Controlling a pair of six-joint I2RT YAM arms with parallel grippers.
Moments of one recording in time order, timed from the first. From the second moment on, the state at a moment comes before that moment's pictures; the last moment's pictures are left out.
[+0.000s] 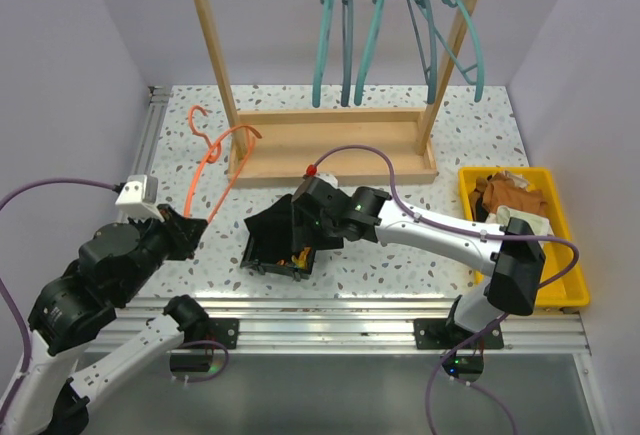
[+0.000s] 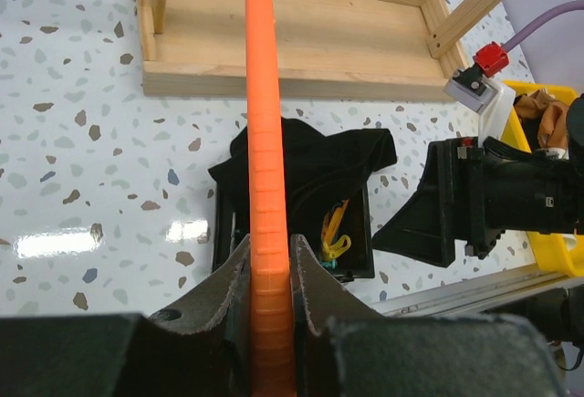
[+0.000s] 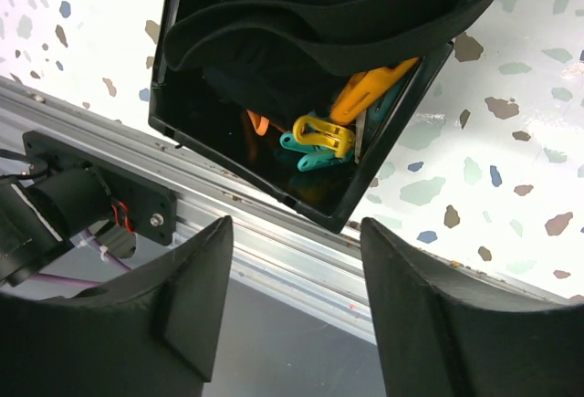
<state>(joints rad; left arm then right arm) -0.70 0.45 1.11 -1.04 -0.35 -0.56 1.09 1.59 1.34 -0.77 0.11 0.93</state>
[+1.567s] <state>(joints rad) -0.70 0.42 1.16 -1.10 -0.34 -0.58 1.04 1.68 1.13 -0.33 0.31 1.64</state>
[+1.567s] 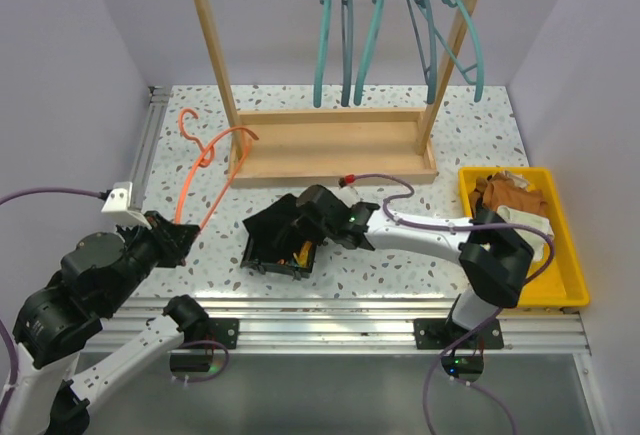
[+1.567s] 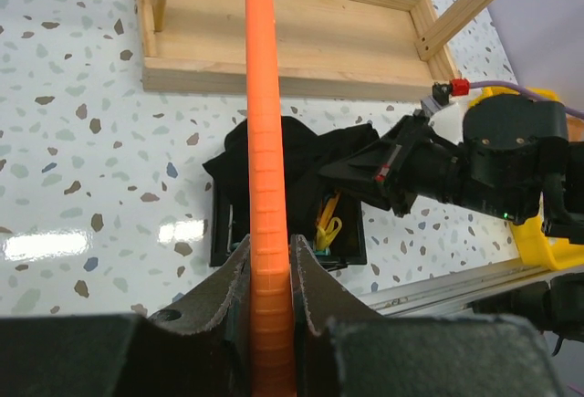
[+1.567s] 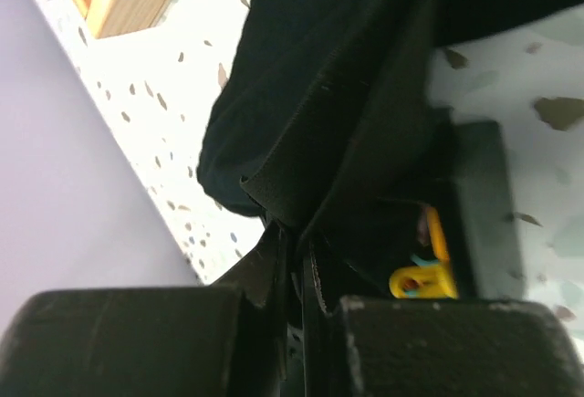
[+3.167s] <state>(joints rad) -0.70 1.19 1.76 -0.82 -0.46 -0.22 0.86 0.56 0.81 -0.40 -0.15 1.22</state>
